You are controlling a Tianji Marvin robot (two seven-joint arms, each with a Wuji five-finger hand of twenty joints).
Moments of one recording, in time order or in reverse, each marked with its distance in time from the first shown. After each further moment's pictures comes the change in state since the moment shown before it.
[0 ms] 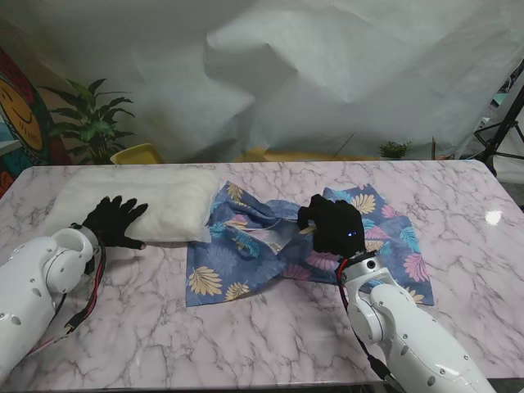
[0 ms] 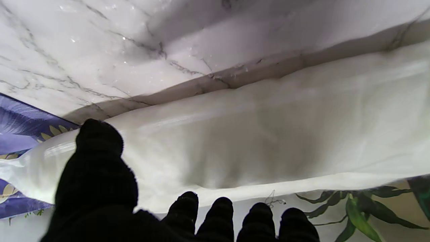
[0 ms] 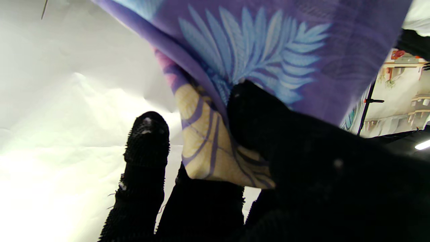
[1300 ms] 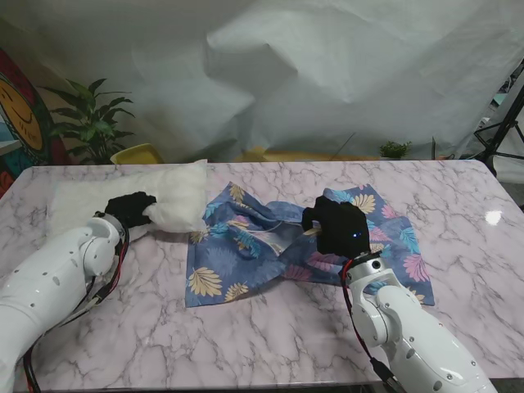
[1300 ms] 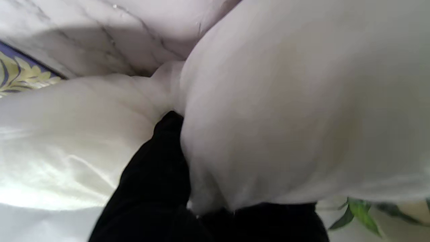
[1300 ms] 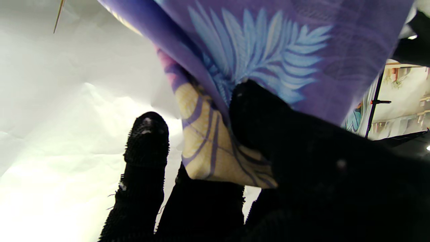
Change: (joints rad) left arm -0.326 -0.074 0.425 0.444 -0.283 0.080 0.377; right arm -0.037 0.002 0.043 -0.041 0.016 -0.006 0.056; left_hand 0.401 -0.070 0.195 -0.065 0.275 -0.093 0.890 0.441 0.327 0.017 0.486 0.490 0.560 0.046 0.685 0.671 0.519 -0.003 1.078 0.413; right_hand -0.013 0.001 0.000 0.000 0.001 0.000 0.000 0.000 0.013 0.000 0.000 -0.001 0.011 0.000 0.000 0.001 -0.011 0.001 -0.001 0.000
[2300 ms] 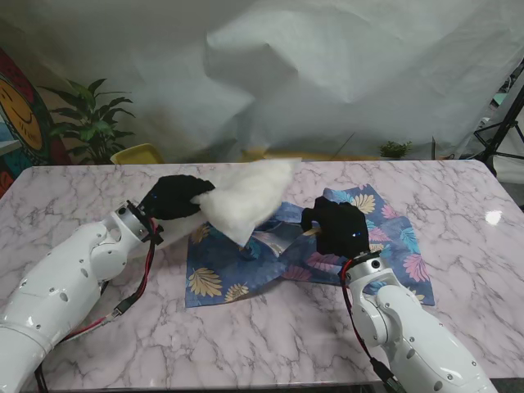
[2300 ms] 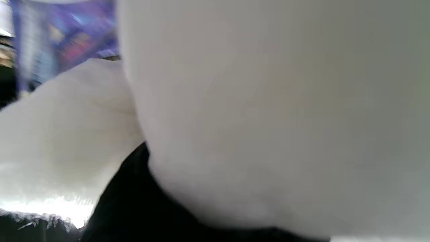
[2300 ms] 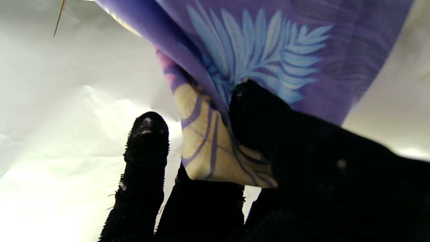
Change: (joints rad) left arm 0.162 -0.020 -0.196 -0.337 0.194 -0.554 0.289; right arm -0.001 0.002 -0.001 -0.008 0.001 0.002 0.018; left_hand -0.036 -0.114 0.219 -0.101 0.114 -0.025 0.052 0.413 0.382 -0.064 0.109 0.201 0.171 -0.036 0.064 0.157 0.131 -0.019 0.176 0.039; right_hand 0.000 0.001 0.000 0.000 0.000 0.000 0.000 0.000 0.012 0.000 0.000 -0.001 0.000 0.003 0.000 0.001 0.000 0.000 0.000 0.000
